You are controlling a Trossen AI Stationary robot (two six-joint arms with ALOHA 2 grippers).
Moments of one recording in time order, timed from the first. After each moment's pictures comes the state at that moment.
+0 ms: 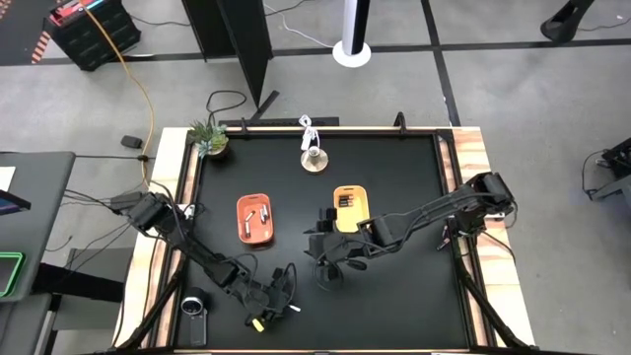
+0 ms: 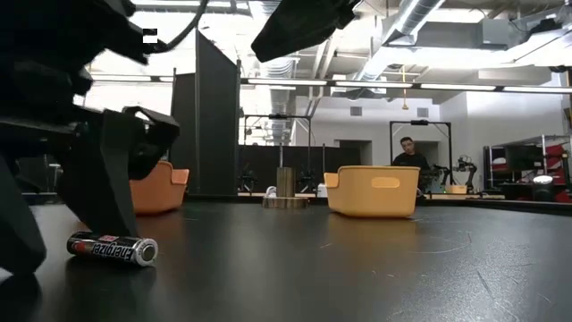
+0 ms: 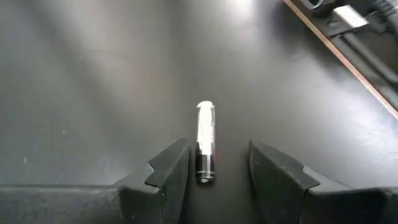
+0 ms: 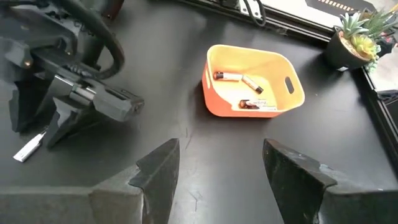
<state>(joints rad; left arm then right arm) -0.66 1.87 0.79 0.40 -0.24 -0.17 0.31 1.78 1.38 -0.27 0.42 -0.03</state>
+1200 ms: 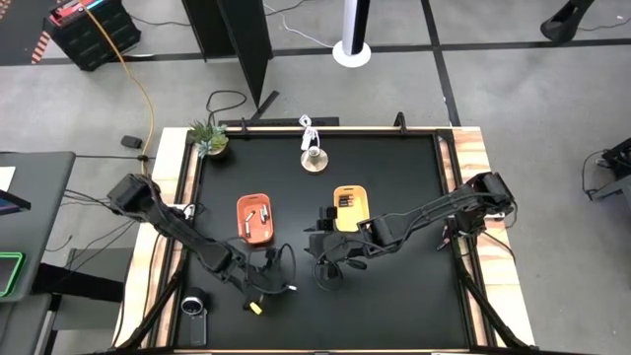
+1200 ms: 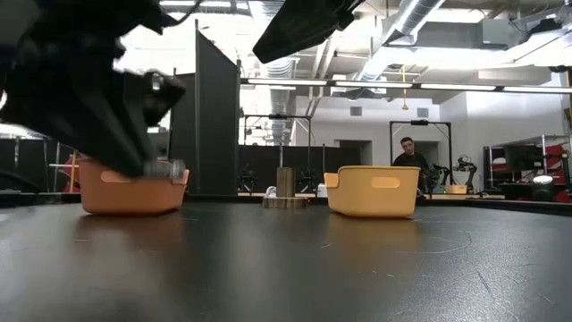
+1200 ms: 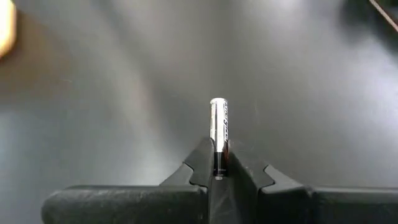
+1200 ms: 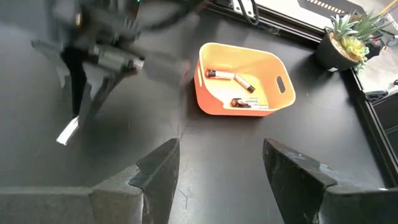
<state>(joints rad) -0.59 1.64 0.79 0.07 -0.32 -0.14 0.31 1.79 1.38 -0.28 0.45 -0.06</state>
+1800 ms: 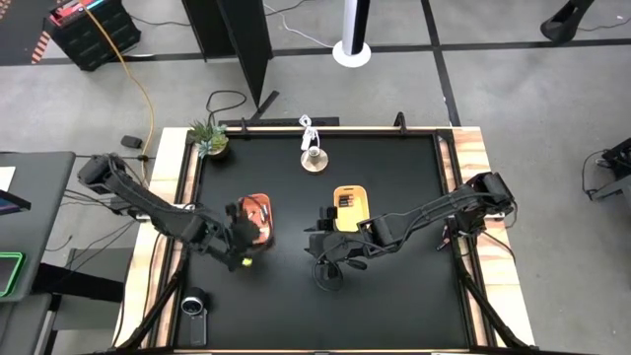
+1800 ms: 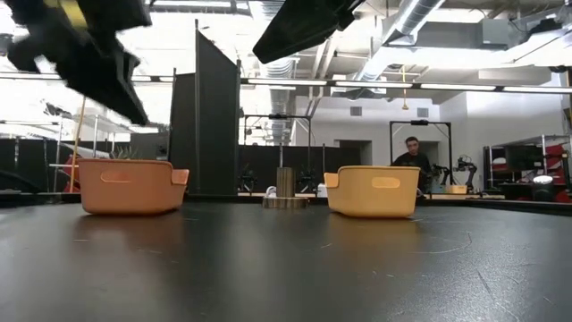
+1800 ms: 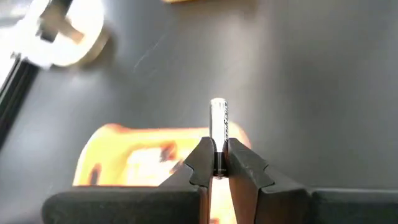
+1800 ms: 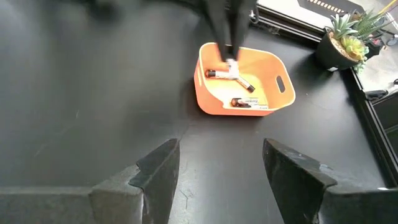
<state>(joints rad) -0.49 1.22 0.76 -0.61 -0.66 -0.45 0.31 1.79 1.38 -0.28 0.45 -0.05</state>
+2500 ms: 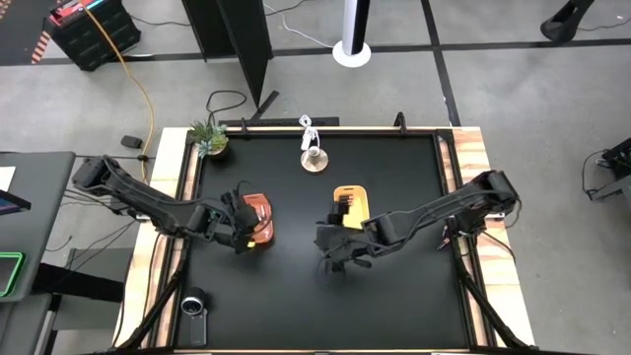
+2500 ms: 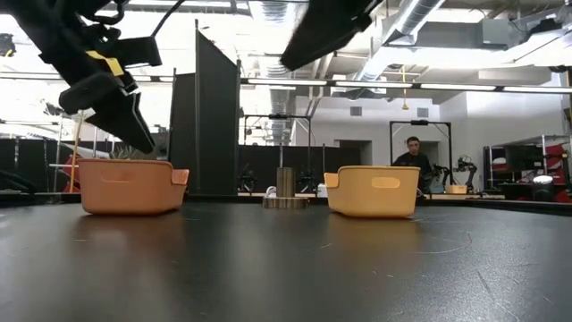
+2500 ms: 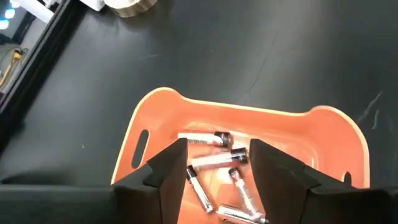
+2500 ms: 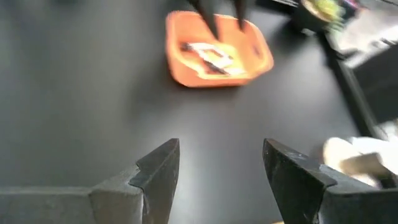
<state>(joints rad) -0.33 1.17 0.65 -0.59 -0.68 -0.49 0.32 1.75 1.38 -0.43 0.54 0.08</state>
